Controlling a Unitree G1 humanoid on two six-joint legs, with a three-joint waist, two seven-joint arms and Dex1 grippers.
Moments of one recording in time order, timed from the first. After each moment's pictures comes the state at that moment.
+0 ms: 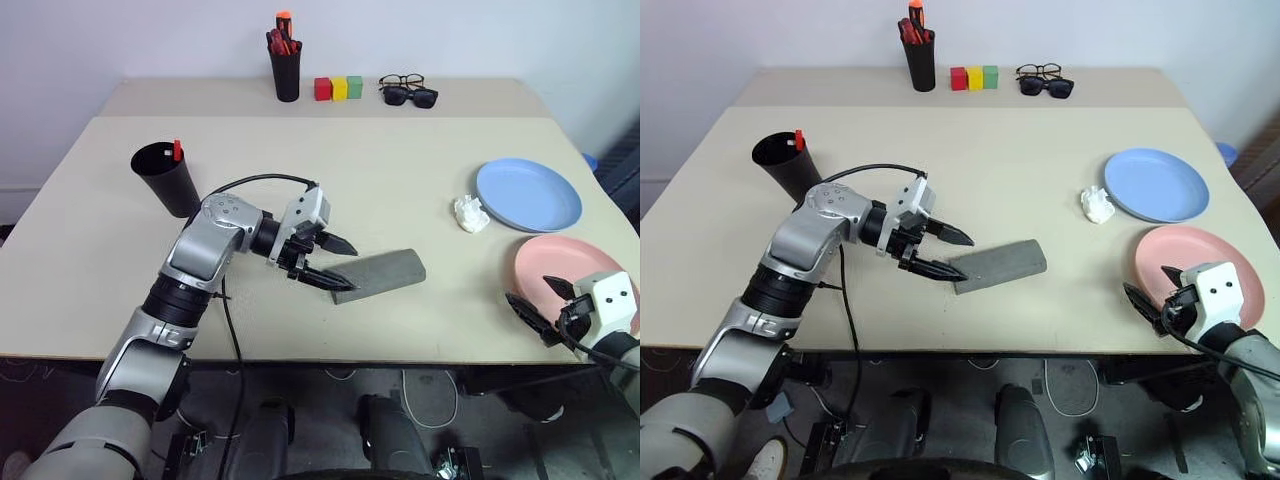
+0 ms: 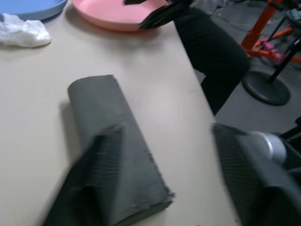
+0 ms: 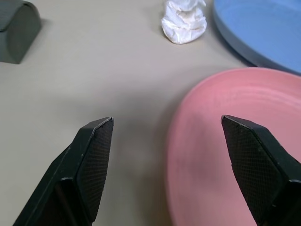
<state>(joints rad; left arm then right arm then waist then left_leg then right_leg) -0.79 0.41 -0.26 0.08 -0.23 0.54 -1.45 0.24 -0.65 -0.51 -0.20 0.36 0.34 0.69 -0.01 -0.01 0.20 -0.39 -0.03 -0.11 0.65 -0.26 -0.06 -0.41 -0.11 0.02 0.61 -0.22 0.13</state>
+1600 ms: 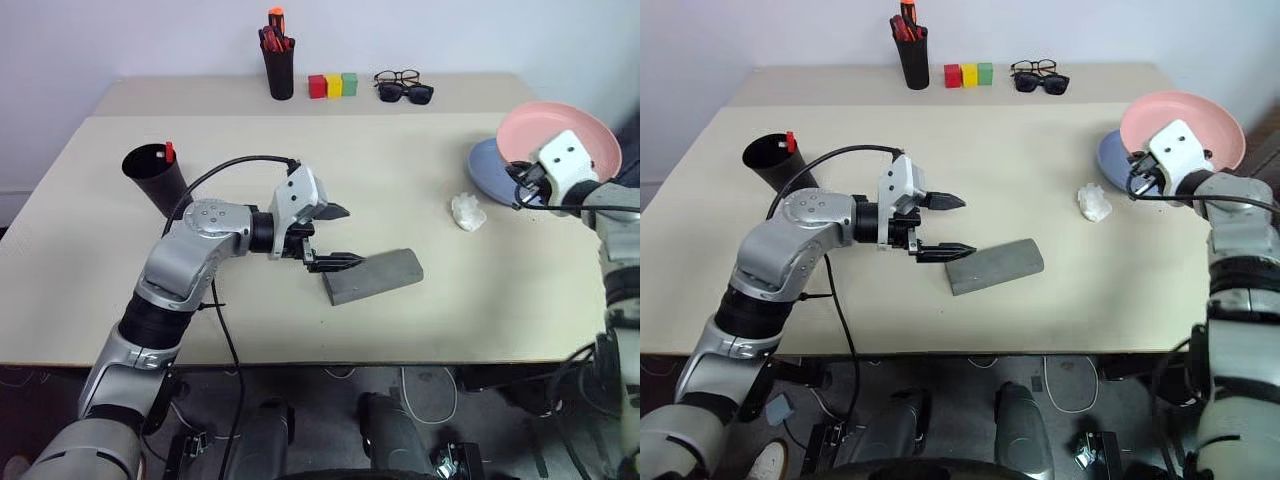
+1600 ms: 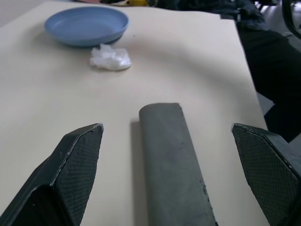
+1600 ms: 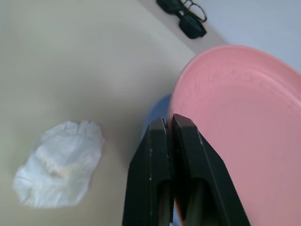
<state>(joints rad) -0.69 0.47 -0.21 -0.22 -0.36 0.72 -0.99 -0.92 -0.82 -0.02 1.01 -0.07 -0.20 0.74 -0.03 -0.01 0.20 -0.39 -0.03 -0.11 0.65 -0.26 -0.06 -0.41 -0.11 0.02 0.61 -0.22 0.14</state>
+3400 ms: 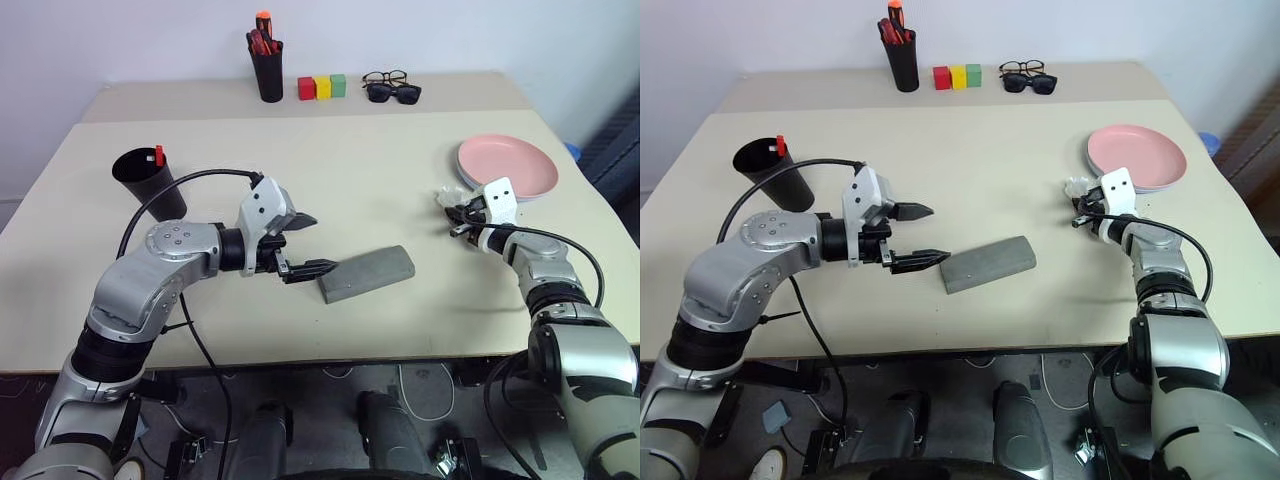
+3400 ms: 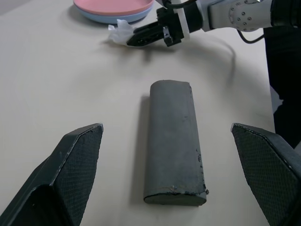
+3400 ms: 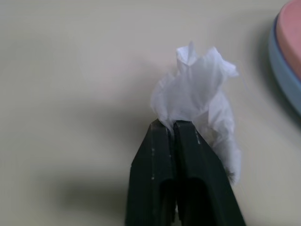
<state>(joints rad) -0.55 0.61 -0.13 -0.40 -0.50 0.84 -0.83 -0.87 -0.57 -0.13 1.21 0.06 -0.19 0.69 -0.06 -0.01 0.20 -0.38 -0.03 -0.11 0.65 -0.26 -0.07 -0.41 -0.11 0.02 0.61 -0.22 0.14</state>
